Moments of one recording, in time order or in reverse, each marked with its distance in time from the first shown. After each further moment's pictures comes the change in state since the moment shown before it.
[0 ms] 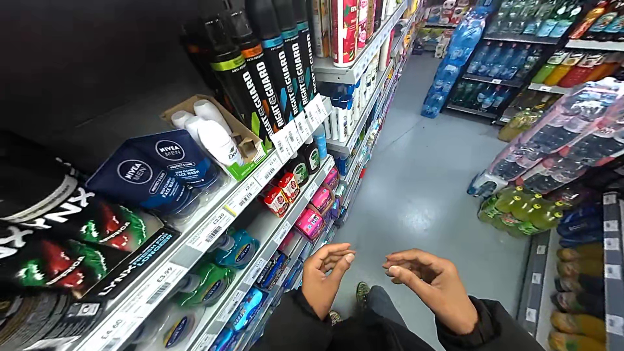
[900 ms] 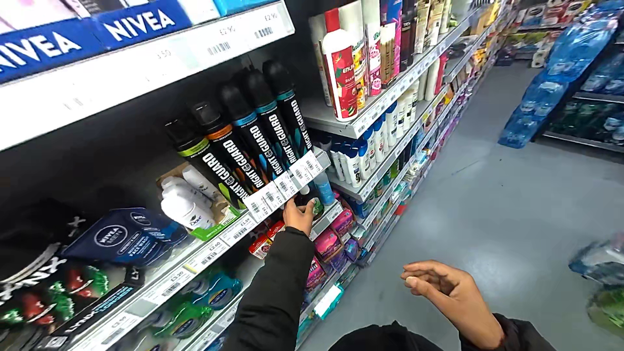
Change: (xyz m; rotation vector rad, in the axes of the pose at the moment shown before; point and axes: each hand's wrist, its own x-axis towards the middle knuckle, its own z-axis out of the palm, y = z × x) left_hand 0.283 -0.030 0.013 0.732 0.713 -0.209; right_hand 0.181 0.070 -0.162 0.128 -0.203 0.012
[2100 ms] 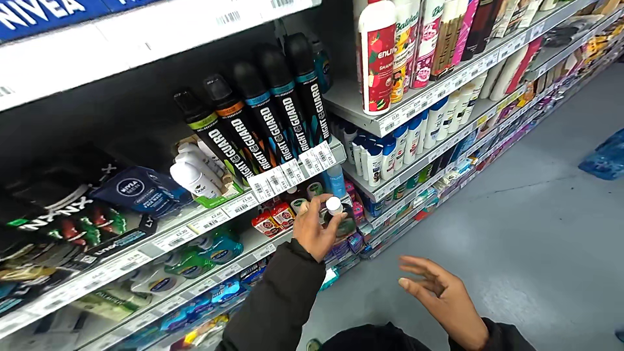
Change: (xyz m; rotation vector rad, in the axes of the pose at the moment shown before) left_hand -0.089 0.052 -0.005 0.181 0.017 0.448; right_hand 0.050 0.030 -0.041 -0.080 -0.196 0.090
